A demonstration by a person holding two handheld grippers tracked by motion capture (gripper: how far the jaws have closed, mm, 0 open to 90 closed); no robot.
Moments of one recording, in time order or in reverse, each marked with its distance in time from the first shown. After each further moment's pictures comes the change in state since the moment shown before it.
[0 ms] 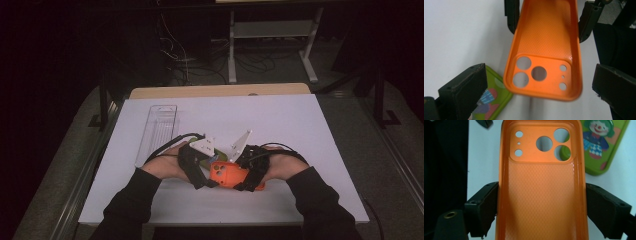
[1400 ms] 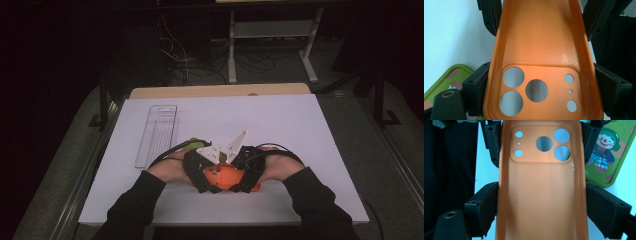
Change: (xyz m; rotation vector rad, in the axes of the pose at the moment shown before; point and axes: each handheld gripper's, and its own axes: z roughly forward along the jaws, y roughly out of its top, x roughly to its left) left arm -0.002 -0.004 0.019 0.048 -0.076 0.008; right arm 0.003 0.009 0.002 -0.024 0.022 -0.028
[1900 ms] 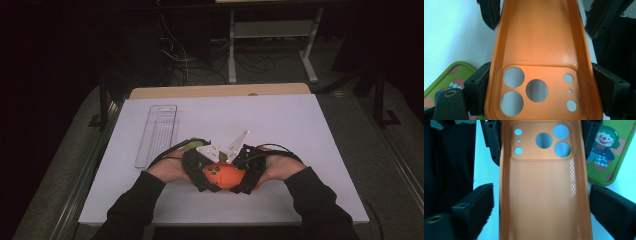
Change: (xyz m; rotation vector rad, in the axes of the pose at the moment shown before) left arm 0.003 -0.001 -0.003 -0.001 0.013 -0.030; right arm -0.001 -0.004 0.001 -0.018 -0.008 0.031
